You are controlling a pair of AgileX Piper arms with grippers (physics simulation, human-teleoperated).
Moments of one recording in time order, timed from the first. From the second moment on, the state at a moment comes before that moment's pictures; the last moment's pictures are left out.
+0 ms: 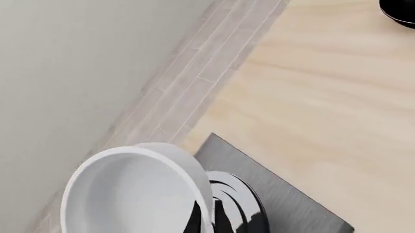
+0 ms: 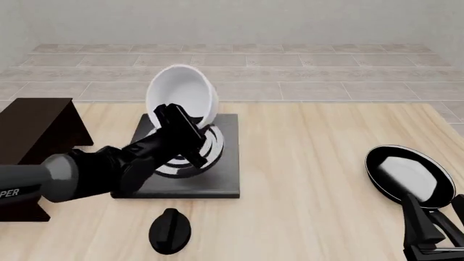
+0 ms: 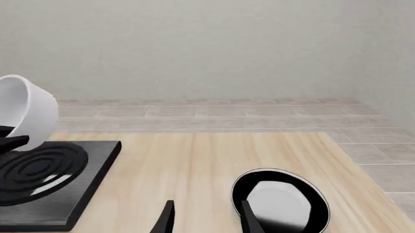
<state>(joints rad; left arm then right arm) -0.53 1.61 -0.81 -0.43 0.66 0.00 0.01 -0.01 0.01 0.01</state>
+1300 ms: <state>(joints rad) -0.03 1.18 -0.78 0.10 0.52 0.00 0.01 -0.01 0.01 0.01</state>
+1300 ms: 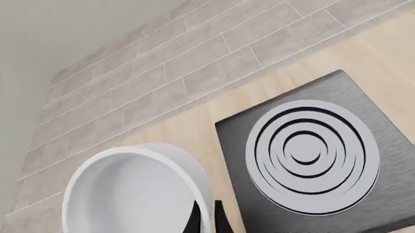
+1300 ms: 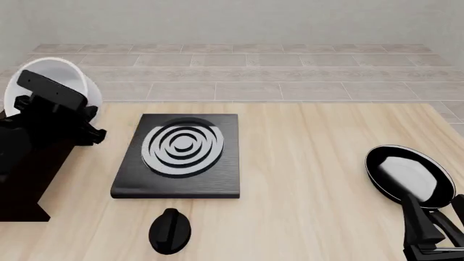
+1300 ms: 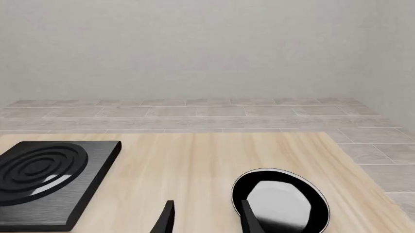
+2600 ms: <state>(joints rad) 0.32 1.51 -1.13 0.27 0.44 0.00 0.01 -0.01 0.01 0.01</state>
